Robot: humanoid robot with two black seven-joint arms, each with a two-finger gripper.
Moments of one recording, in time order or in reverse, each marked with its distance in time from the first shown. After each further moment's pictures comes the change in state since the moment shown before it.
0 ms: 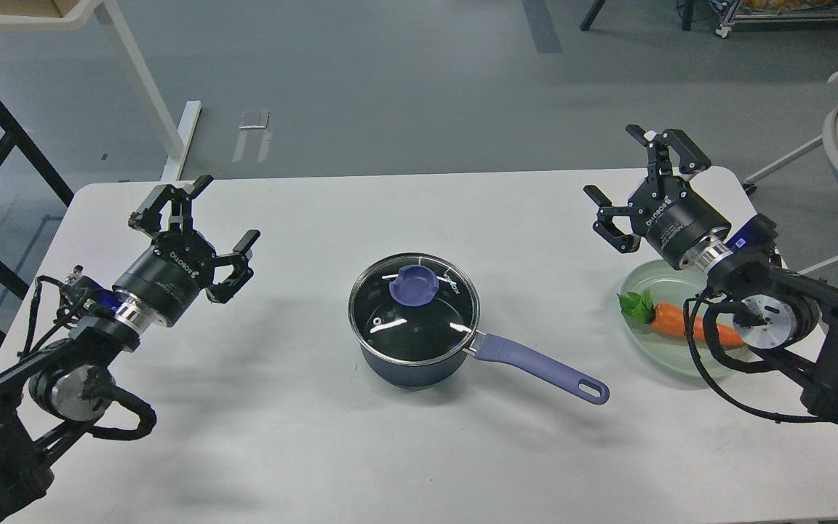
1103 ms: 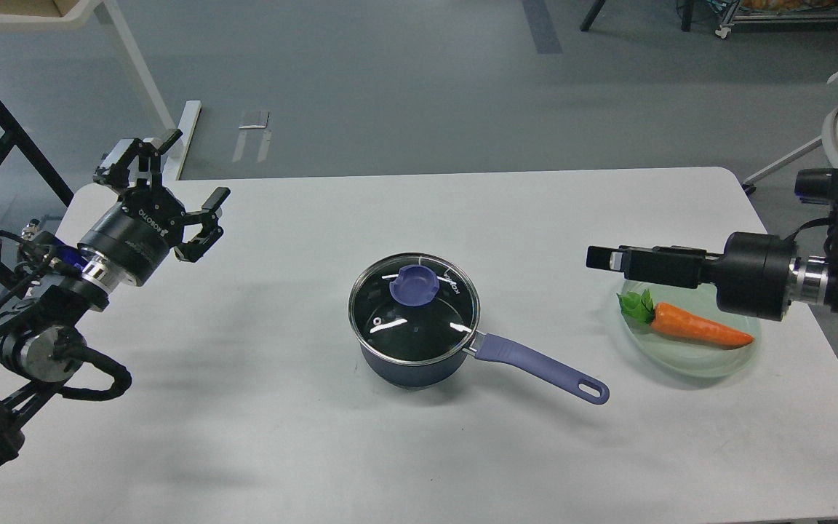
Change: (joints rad) left arm -0.101 0.075 0.008 0.015 0.019 0.013 -0.011; right arm 0.163 -0.539 -0.093 0.642 -1.510 -0.149 0.000
